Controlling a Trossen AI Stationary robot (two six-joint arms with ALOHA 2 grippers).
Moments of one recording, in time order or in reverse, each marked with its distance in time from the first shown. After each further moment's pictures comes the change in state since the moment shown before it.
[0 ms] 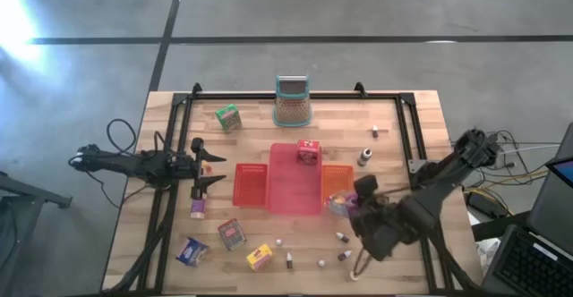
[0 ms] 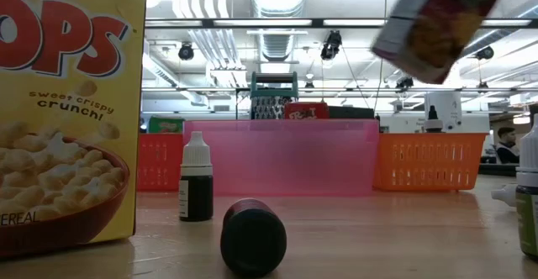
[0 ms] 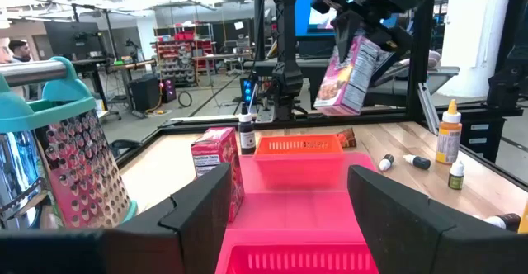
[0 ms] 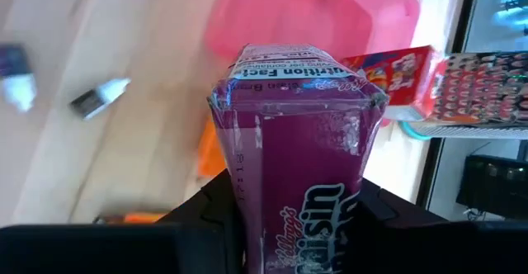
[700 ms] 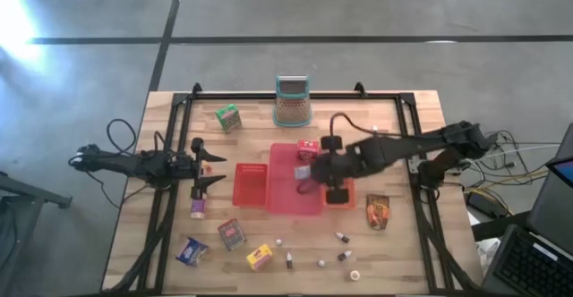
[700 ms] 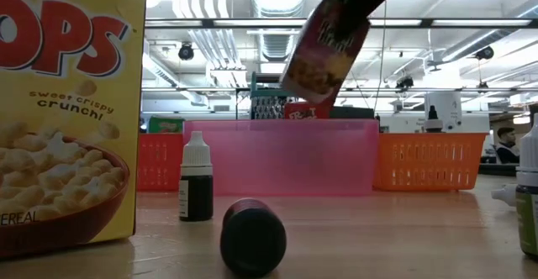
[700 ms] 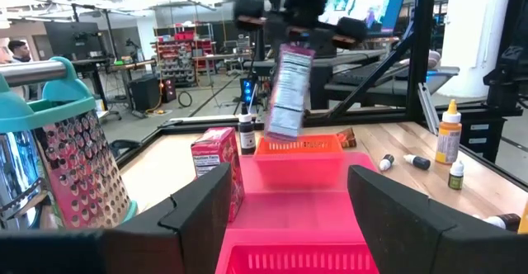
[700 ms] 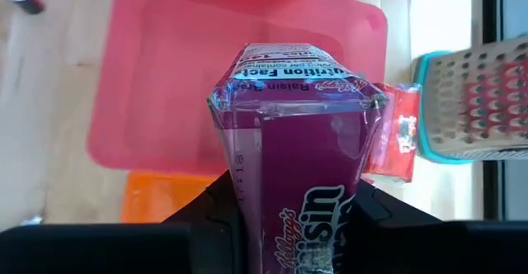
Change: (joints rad) left arm 0.000 0.000 0.000 0.000 0.000 0.000; right arm -0.520 0.027 0.003 0.346 -0.311 -0.284
